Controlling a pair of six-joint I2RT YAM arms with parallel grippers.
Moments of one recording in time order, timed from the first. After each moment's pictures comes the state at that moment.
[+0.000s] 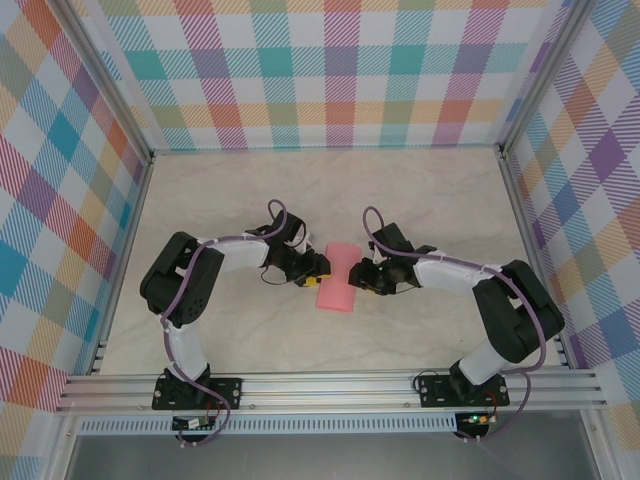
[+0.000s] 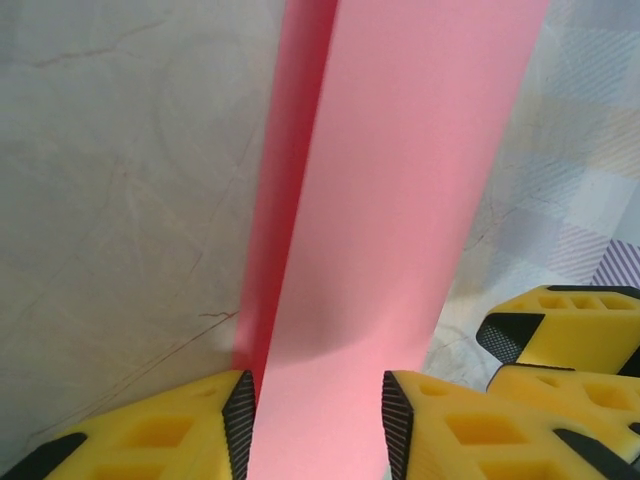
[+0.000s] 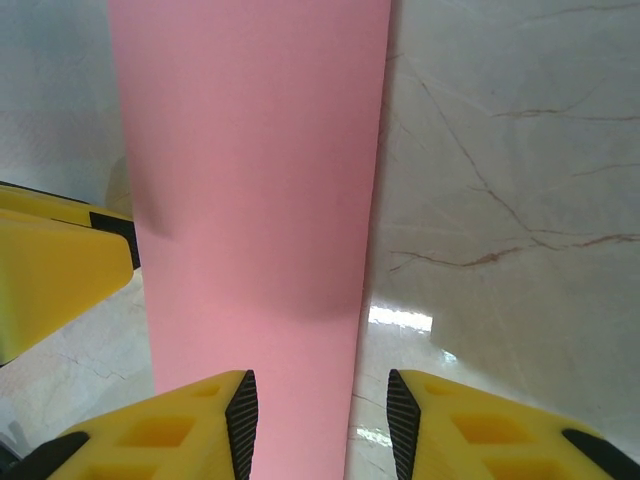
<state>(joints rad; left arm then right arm) -0.54 1.88 1.04 -0.27 0.64 -0.76 0.58 1.56 0.78 -0.31 -0.35 0.78</state>
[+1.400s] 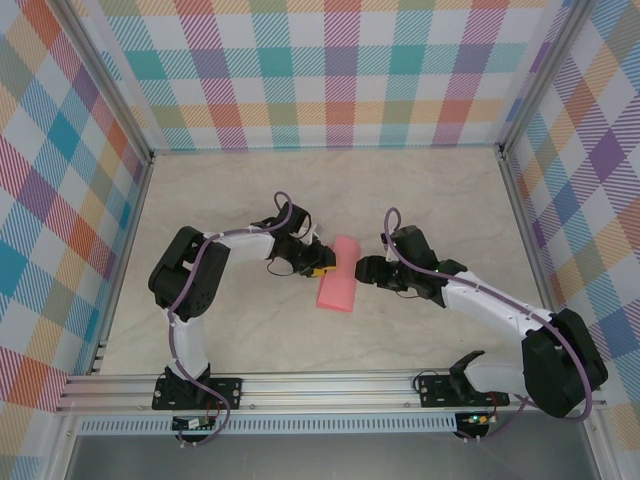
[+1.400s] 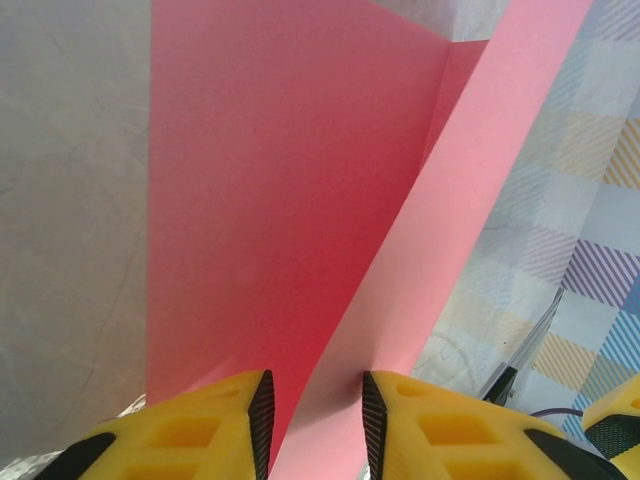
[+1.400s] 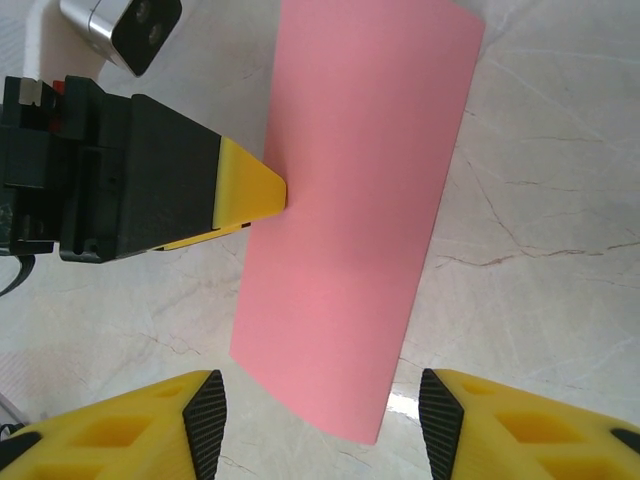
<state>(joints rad) -0.54 1.95 1.14 -0.26 0.67 -0.76 0.58 1.24 0.67 -0.27 -0.29 0.70</state>
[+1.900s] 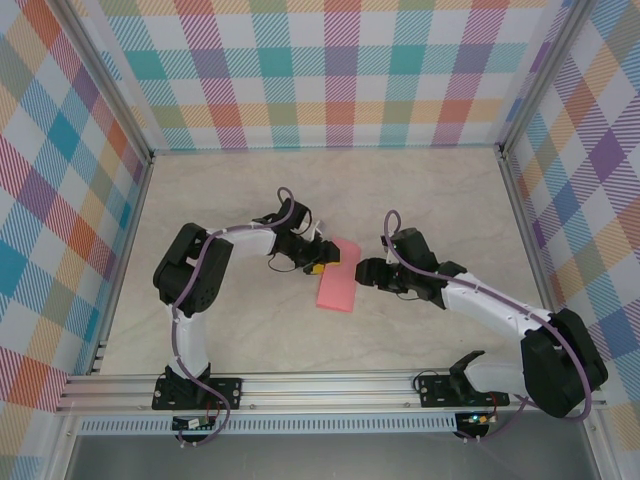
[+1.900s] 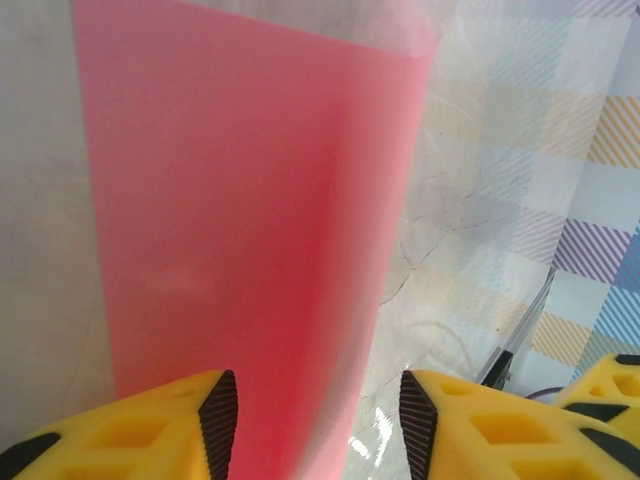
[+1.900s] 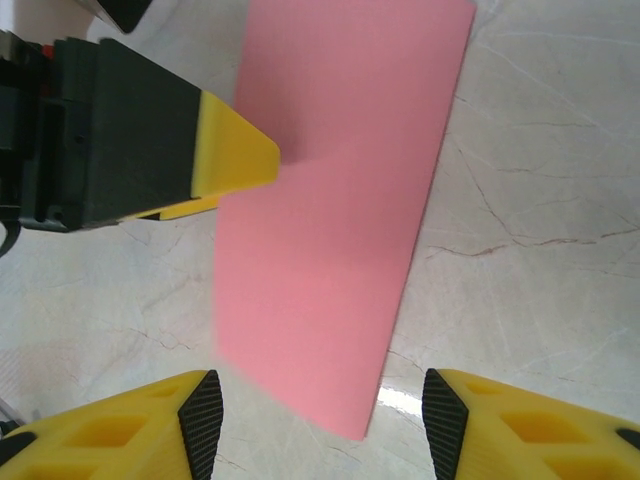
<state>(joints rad) -0.51 1.99 1.20 -0.27 0.73 -0.68 0.58 1.24 0.65 -0.26 -0.29 0.70</state>
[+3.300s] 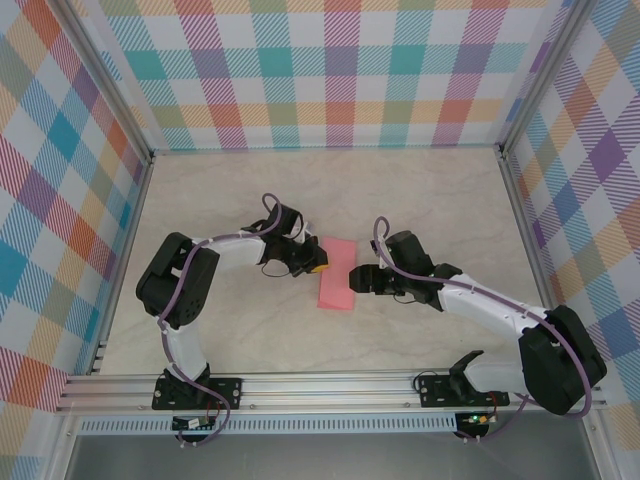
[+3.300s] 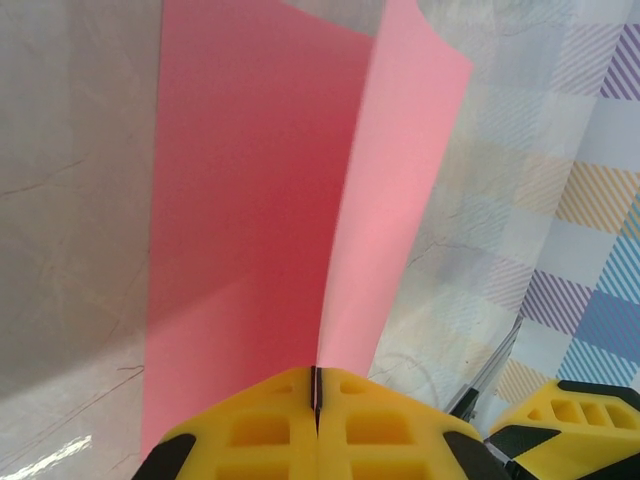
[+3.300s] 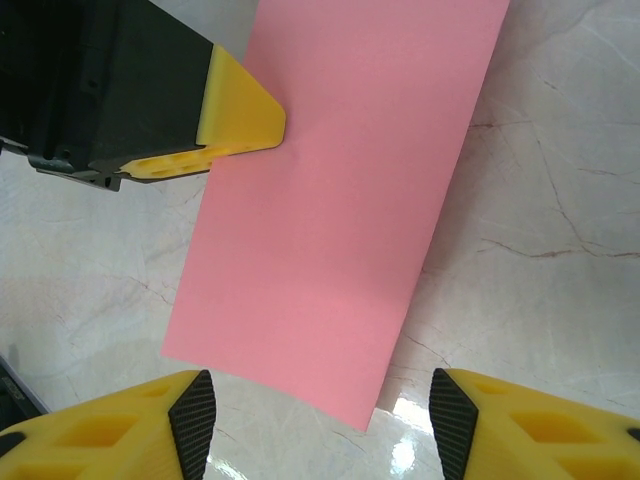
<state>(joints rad) -0.51 1.86 1.05 -0.16 0.66 -0.86 0.62 1.25 0.64 -0.23 -0.33 0.57</state>
